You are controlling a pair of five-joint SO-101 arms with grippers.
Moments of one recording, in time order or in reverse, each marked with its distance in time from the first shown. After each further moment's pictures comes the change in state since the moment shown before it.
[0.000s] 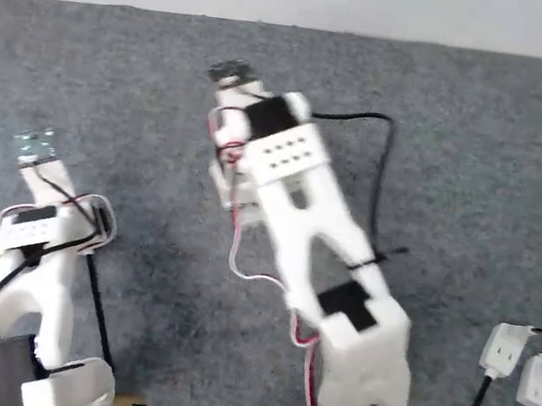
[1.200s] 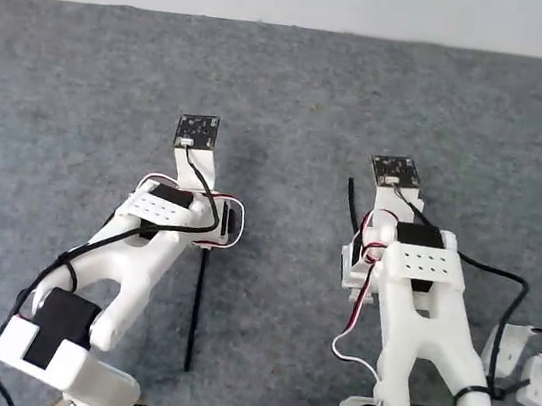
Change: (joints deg) left arm 34.4 14.7 -15.8 3.8 12.0; right arm 28.7 -41.9 76.7 -37.8 6.5
